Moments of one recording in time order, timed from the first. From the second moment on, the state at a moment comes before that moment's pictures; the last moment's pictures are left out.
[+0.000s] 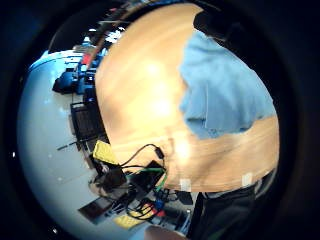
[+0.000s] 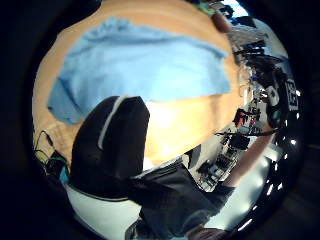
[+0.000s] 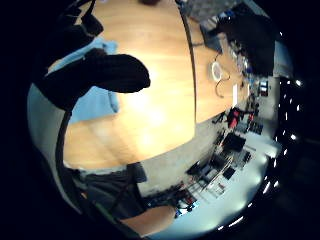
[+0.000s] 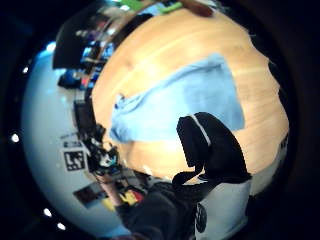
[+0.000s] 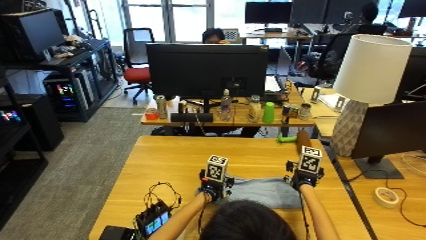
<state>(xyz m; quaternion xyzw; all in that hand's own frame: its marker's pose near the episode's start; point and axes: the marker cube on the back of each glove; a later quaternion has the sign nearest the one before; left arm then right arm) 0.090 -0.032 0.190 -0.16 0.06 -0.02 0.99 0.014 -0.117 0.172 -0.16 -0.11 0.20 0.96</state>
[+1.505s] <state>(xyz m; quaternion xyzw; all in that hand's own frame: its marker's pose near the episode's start) 0.072 -0.004 0.183 -0.24 -0.02 -0.06 0.97 -0.032 -0.152 0.149 -0.13 -0.13 0.18 0.97</state>
